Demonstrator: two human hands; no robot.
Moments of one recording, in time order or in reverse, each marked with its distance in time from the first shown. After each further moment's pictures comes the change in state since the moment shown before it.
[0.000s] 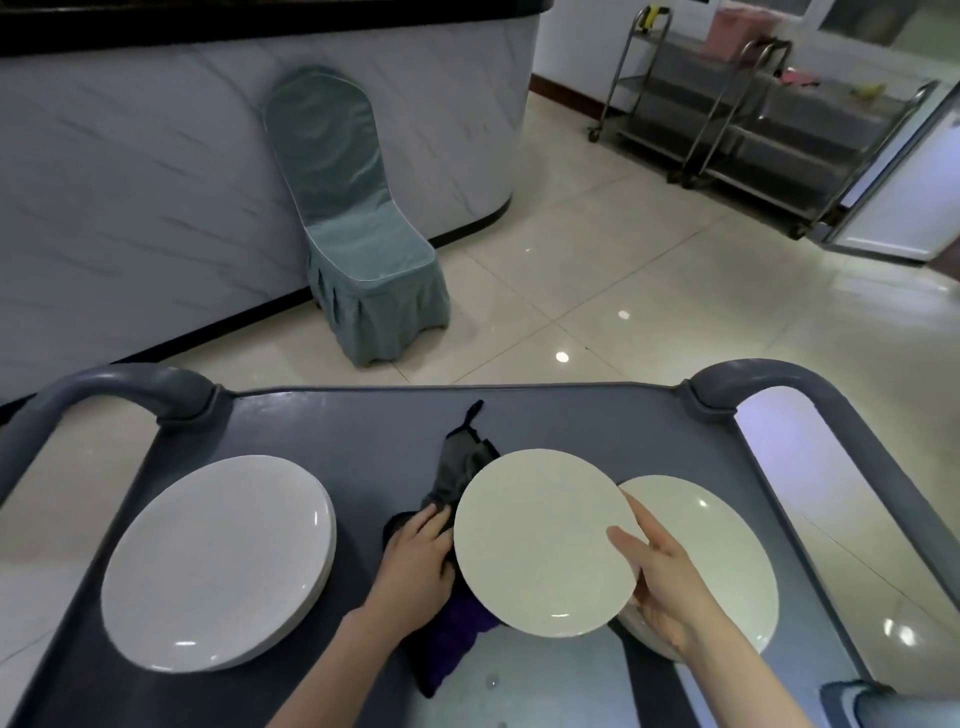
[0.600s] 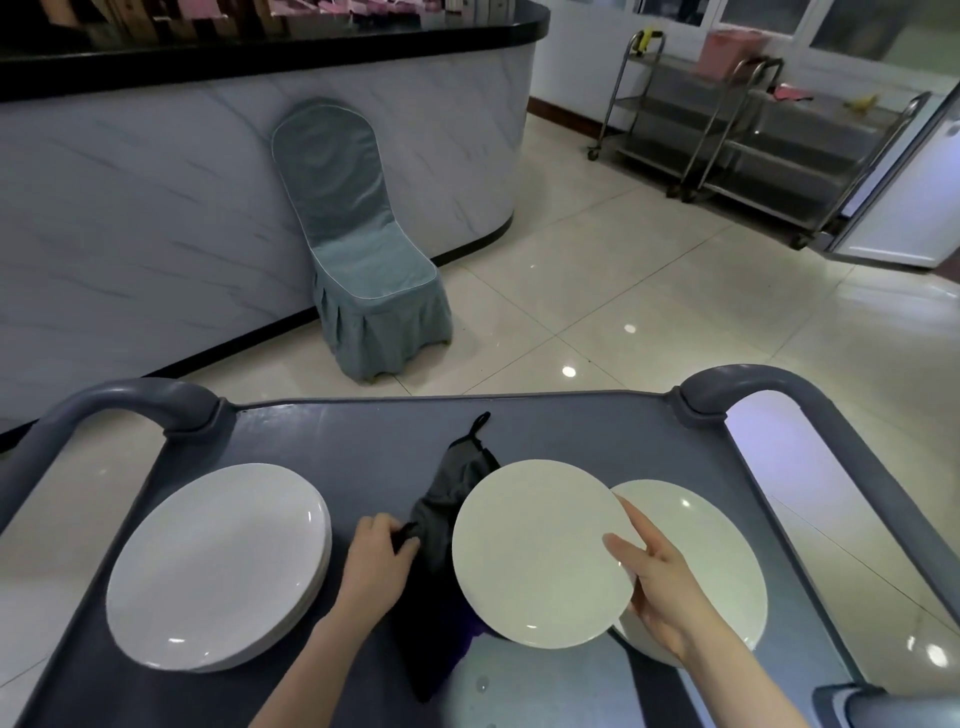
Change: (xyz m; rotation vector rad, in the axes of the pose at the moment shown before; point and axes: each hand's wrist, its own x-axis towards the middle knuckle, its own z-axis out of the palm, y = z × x) left_hand -0.006 0.002 -0.028 -0.310 0.207 -0.483; right_hand -0.011 -0.008 -0.008 -0.162 -0.016 -0.068
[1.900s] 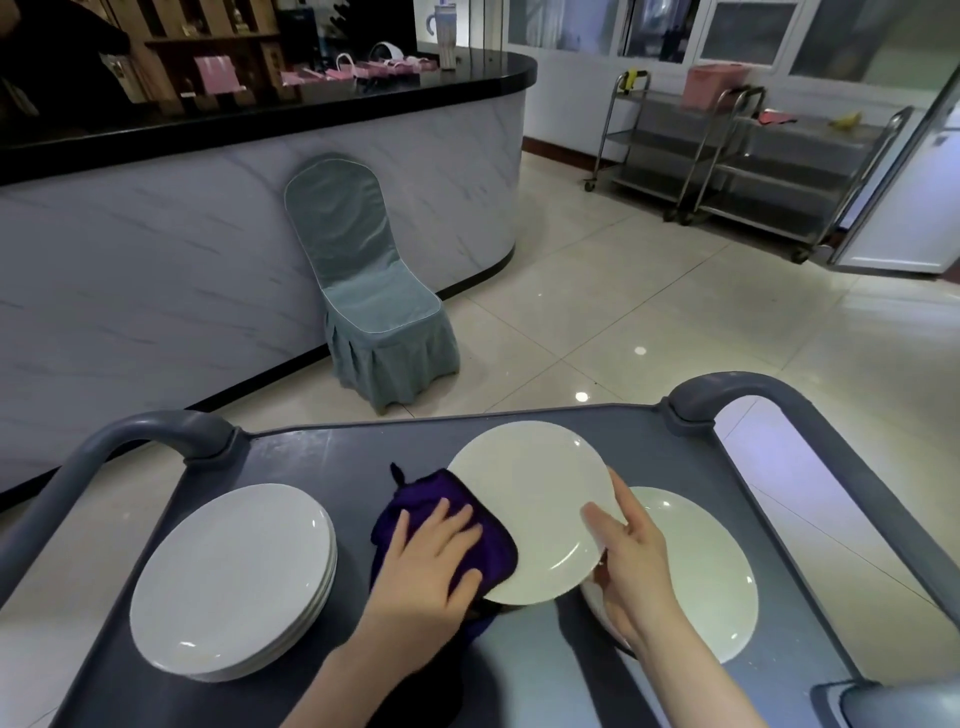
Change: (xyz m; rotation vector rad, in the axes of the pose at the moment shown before) left_hand -0.058 0.049 -0.011 0.319 0.067 0.780; right_hand -0.031 -0.026 0.049 0.222 0.100 -0.223
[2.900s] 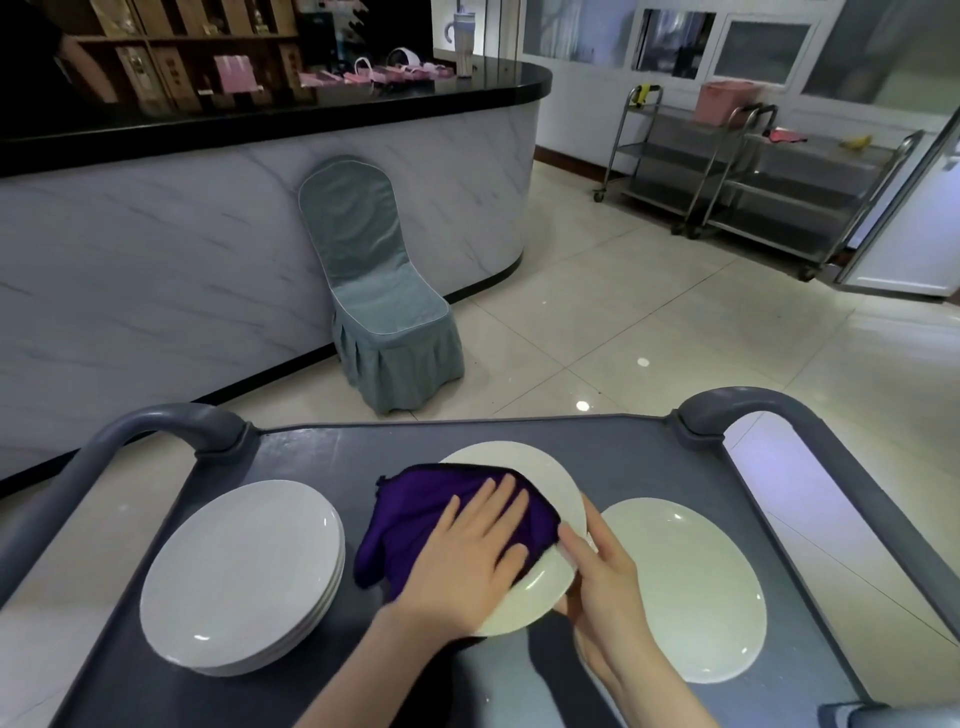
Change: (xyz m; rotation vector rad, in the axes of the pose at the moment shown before) left_hand 0.039 0.022 -0.004 0.118 -0.237 -0.018; right_hand -0.022 0.017 0.028 -0.005 -0.070 0.052
